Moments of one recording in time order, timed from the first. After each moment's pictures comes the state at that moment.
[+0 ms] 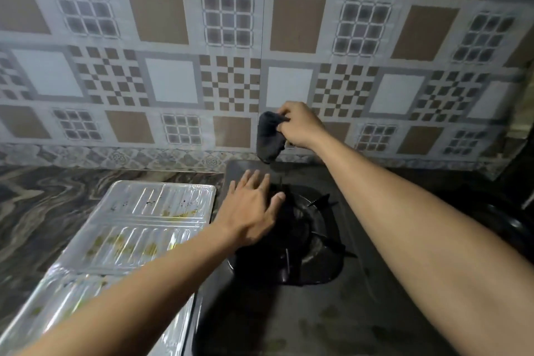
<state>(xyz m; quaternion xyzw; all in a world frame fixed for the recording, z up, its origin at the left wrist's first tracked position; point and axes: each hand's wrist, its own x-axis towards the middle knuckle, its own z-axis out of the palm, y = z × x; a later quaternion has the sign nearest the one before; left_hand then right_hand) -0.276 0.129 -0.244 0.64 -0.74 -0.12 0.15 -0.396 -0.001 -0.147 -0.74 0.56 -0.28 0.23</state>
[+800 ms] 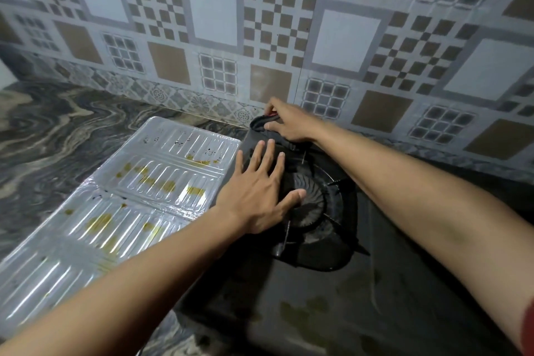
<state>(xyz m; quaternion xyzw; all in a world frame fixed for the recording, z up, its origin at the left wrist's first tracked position) -0.295 0.148 -0.276 0.71 -0.70 -0.06 0.04 -0.354 -0.050 -0.246 -0.91 0.35 -0.04 0.20</state>
